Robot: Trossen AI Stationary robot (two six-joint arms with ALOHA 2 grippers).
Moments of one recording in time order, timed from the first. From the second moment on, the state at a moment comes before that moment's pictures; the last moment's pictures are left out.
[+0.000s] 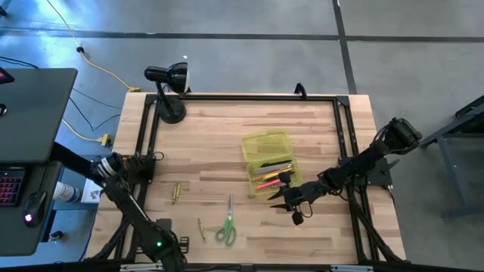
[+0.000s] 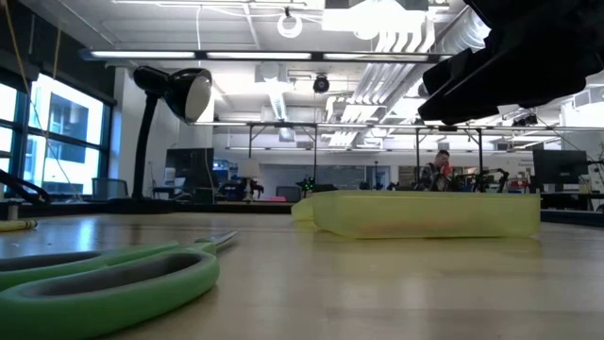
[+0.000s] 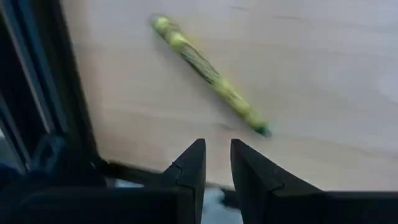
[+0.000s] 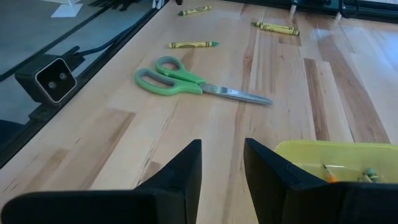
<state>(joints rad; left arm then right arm) -0.99 1.90 1.28 -0.94 0.28 -2.58 0.49 1.48 0.52 0.51 0.22 0.10</state>
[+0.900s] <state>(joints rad) -0.97 1.89 1.34 -1.18 0.06 -2.02 0.49 1.48 0.52 0.51 0.20 0.09</state>
